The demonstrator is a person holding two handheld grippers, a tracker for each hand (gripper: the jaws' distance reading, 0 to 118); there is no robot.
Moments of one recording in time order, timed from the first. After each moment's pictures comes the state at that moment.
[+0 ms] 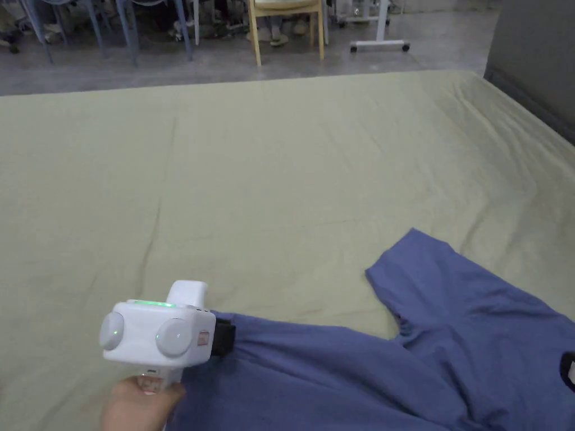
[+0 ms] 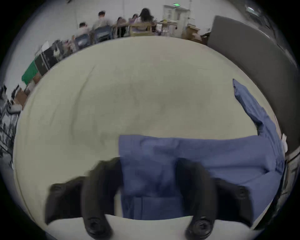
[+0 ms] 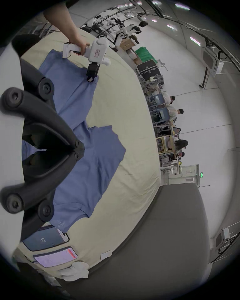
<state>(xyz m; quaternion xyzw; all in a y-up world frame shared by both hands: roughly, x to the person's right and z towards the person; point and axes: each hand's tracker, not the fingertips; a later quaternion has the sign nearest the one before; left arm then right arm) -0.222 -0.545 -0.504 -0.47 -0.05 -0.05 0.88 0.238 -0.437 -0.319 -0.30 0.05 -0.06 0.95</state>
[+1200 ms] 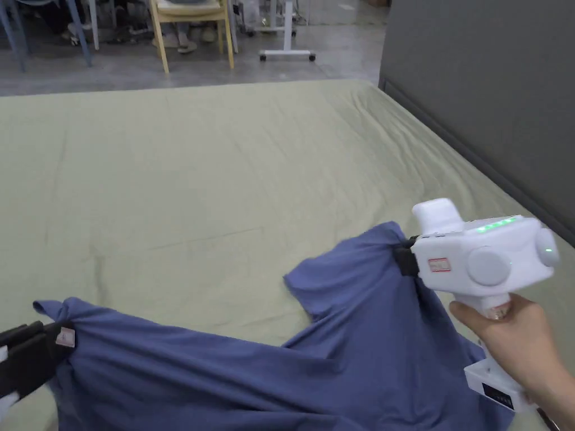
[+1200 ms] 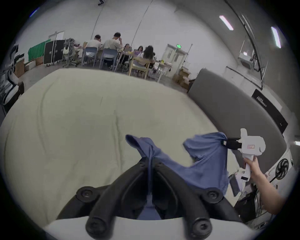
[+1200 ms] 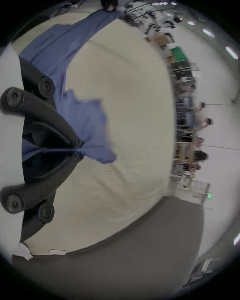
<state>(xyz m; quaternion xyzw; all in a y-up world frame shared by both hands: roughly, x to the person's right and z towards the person) -0.254 -0.390 -0.394 -0.31 -0.10 0.14 0.93 0.255 -0.421 -0.498 -0.34 0.06 0.06 0.94</state>
